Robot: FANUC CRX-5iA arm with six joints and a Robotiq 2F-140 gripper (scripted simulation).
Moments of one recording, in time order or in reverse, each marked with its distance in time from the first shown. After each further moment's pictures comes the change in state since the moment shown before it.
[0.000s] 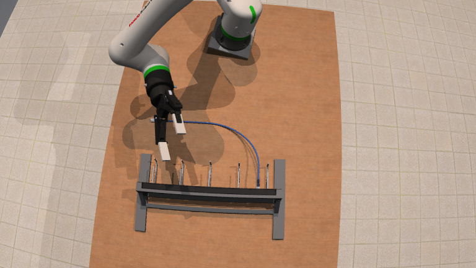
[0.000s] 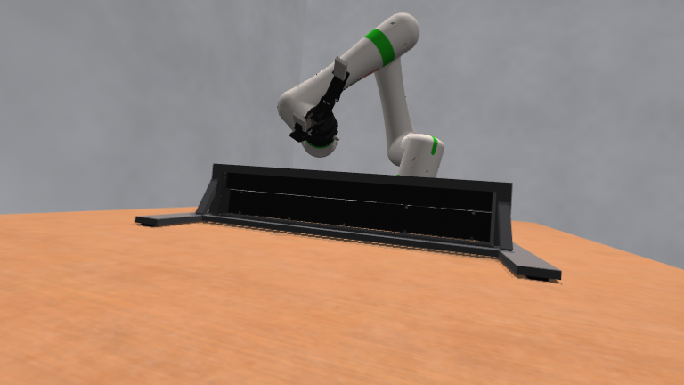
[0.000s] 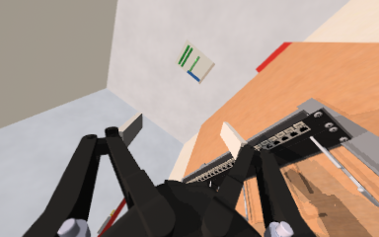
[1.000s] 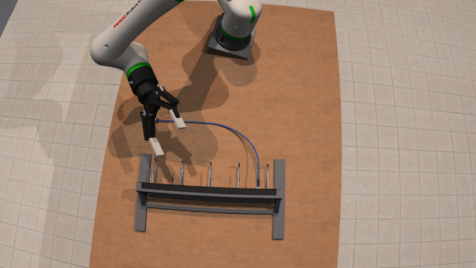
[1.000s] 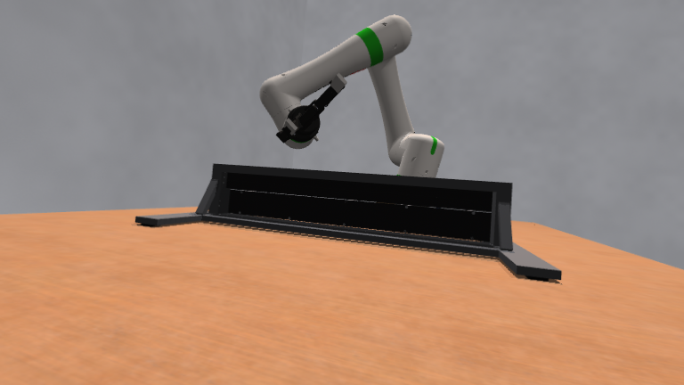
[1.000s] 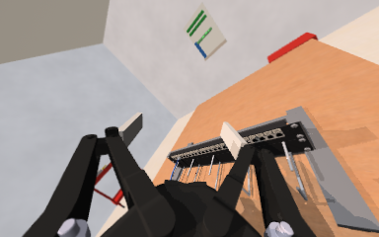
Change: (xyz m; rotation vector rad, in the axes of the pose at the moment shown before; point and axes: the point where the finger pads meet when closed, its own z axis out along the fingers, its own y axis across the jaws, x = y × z) arm -0.001 0.016 -0.029 0.010 -0.220 -0.177
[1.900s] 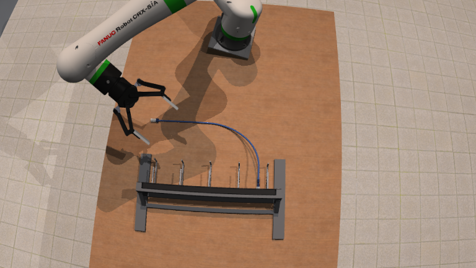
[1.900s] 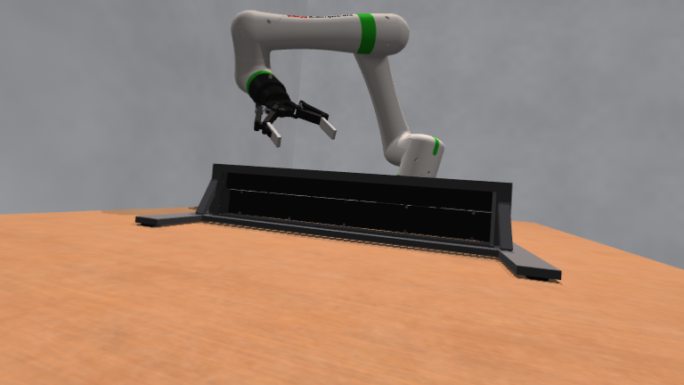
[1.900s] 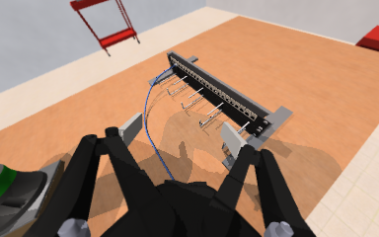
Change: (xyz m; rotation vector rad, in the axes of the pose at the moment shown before) arm -0.035 0.047 -0.090 0.086 -0.833 -0.650
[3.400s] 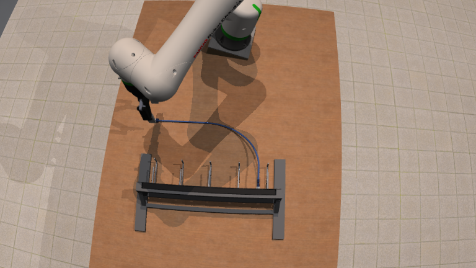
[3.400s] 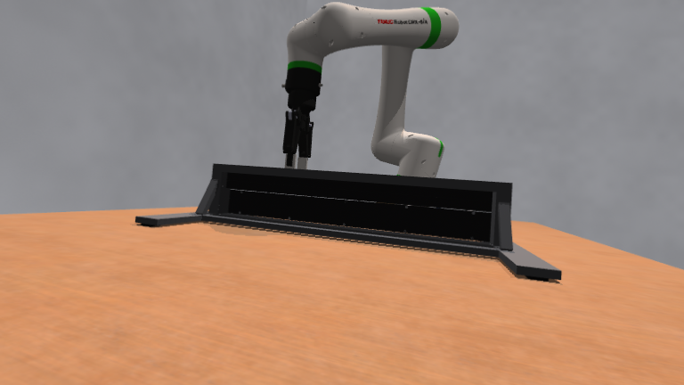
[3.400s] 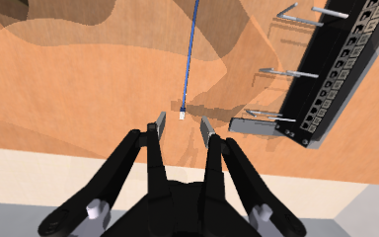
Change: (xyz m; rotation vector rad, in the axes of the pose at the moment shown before) arm -0.125 -0.008 -0.032 0.083 -0.973 -0.766
